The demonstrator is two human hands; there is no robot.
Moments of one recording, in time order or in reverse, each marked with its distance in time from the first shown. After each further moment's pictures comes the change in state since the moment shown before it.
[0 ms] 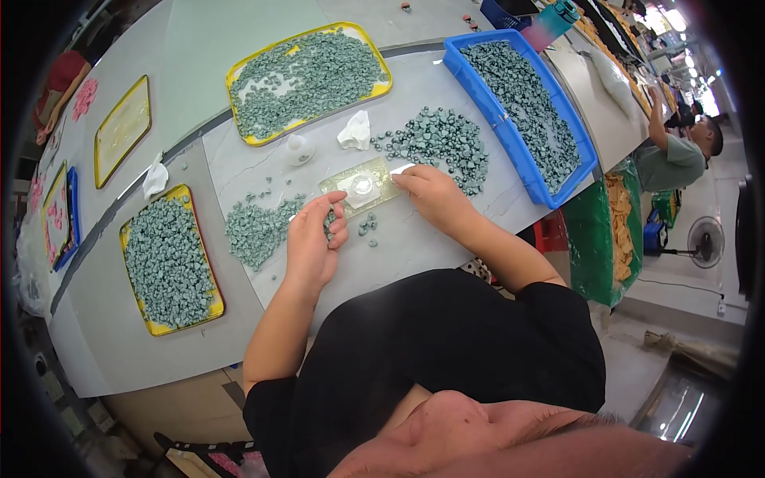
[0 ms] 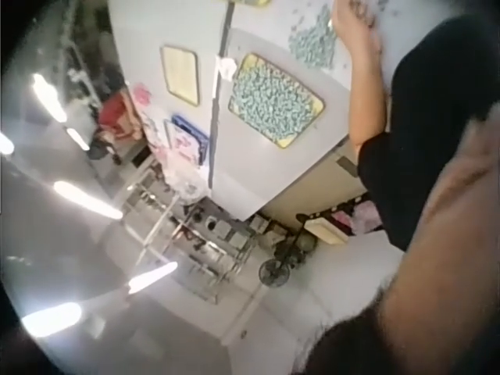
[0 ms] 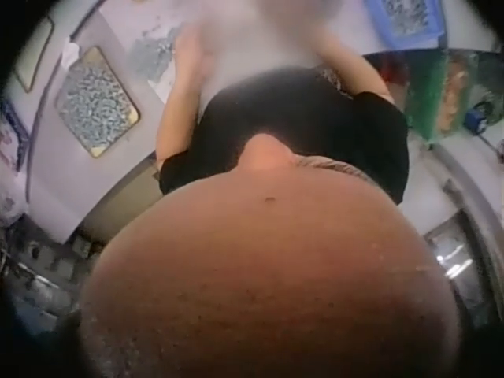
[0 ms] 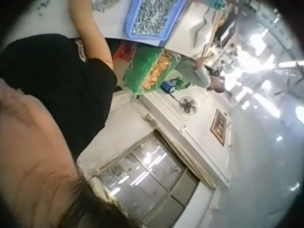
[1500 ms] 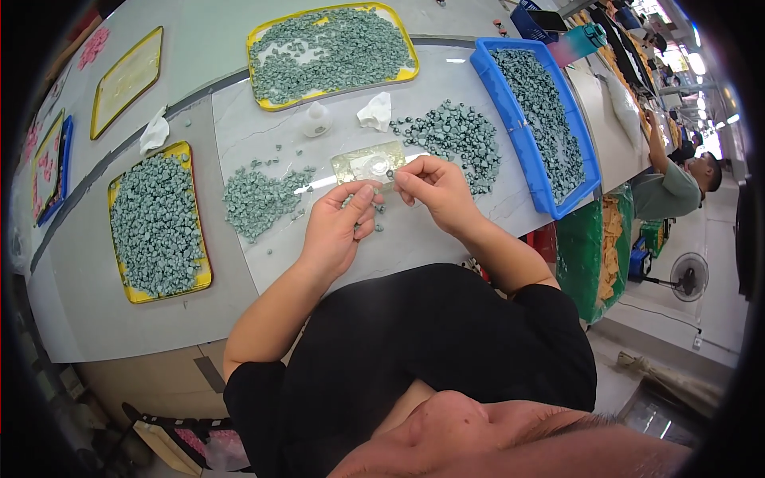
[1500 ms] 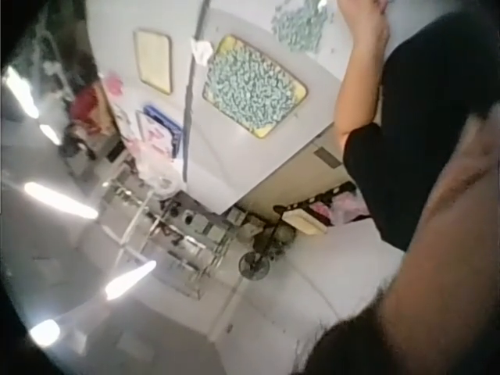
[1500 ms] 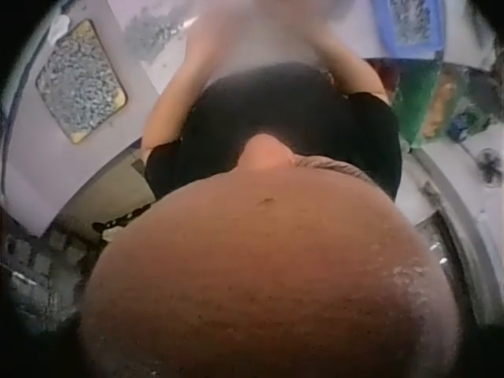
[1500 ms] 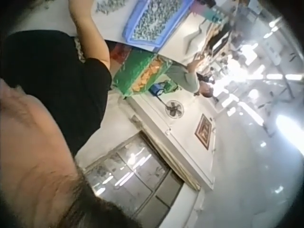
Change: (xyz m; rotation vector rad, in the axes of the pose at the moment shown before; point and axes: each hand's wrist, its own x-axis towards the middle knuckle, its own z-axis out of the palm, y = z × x) left_hand -0.013 -0.016 -0.060 -0.116 -0.133 -0.030; right_hand 0.022 -0.062 0.056 1.114 -0.073 0.621
